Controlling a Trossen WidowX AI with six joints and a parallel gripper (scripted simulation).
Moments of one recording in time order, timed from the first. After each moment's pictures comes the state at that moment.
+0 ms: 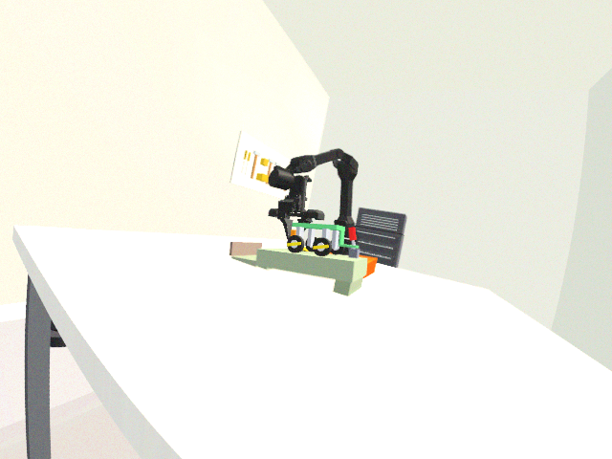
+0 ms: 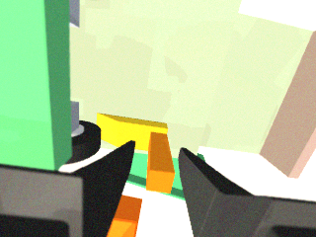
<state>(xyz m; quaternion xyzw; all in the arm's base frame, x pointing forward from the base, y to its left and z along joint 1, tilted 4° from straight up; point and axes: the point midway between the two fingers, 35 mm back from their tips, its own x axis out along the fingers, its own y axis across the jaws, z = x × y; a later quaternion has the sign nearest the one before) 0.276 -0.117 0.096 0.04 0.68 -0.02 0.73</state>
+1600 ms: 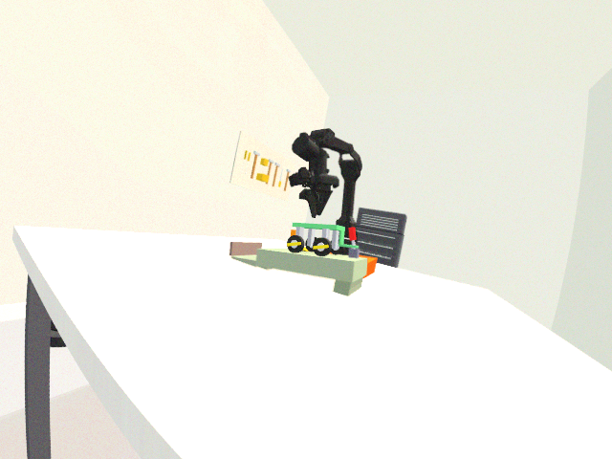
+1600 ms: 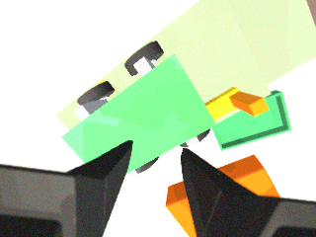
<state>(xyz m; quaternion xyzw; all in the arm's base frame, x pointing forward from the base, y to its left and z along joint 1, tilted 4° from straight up) 0.308 -0.035 0.179 0.35 0.61 -0.23 0.67</state>
